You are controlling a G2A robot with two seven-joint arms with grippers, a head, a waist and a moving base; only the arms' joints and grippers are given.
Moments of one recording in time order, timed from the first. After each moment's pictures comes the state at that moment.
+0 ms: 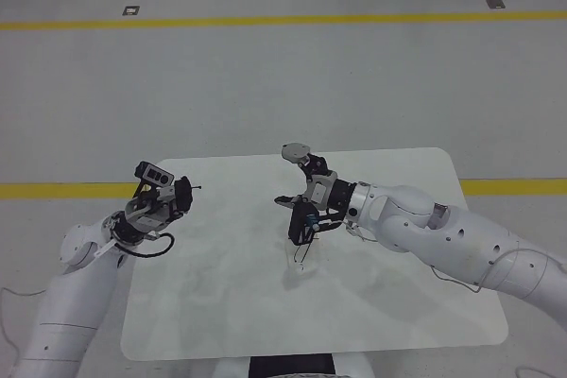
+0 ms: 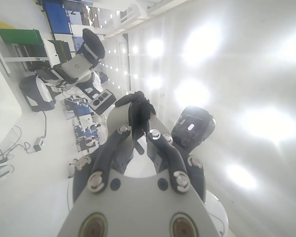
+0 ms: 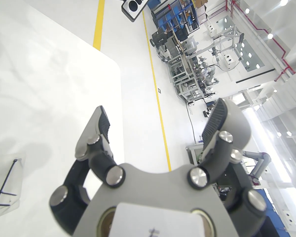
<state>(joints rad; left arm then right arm) 1.43 -1.03 -1.50 -1.51 -1.10 -0.12 -1.31 -0.51 -0.79 0.17 -1.76 -1.57 0.02 -0.18</state>
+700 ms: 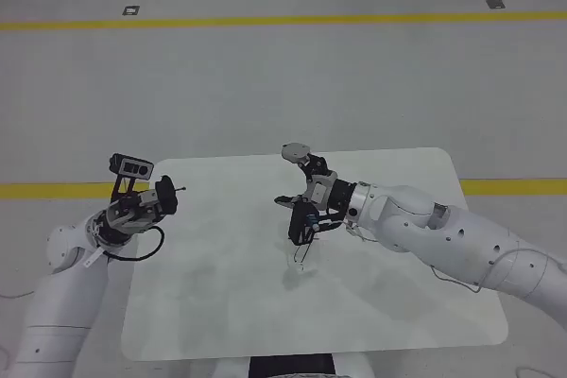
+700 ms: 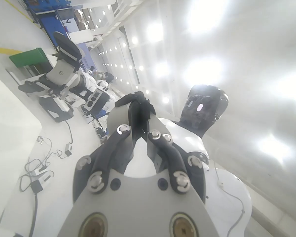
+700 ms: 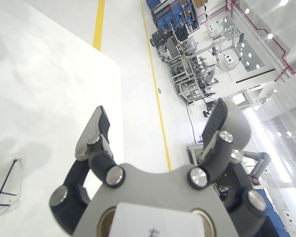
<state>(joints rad) 1.44 -1.03 -1.57 -1.55 -1.11 -0.33 -1.39 -0.51 -0.79 0.17 -1.76 -1.57 0.02 -0.18</state>
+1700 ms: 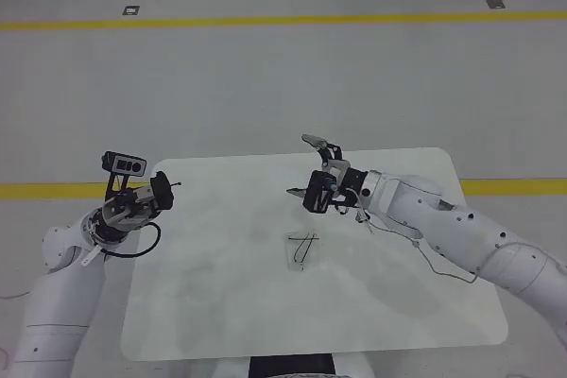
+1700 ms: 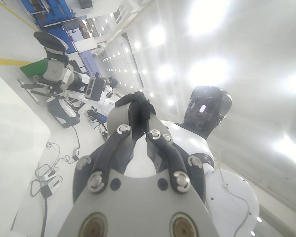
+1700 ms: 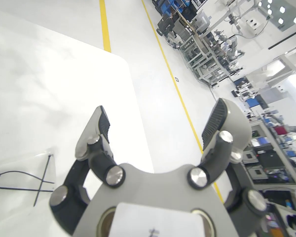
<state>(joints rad) 1.43 -1.03 -1.59 -1.54 -1.08 -0.34 -1.38 -0.62 -0.81 0.35 -1.63 -1.27 -0.20 -0.19</state>
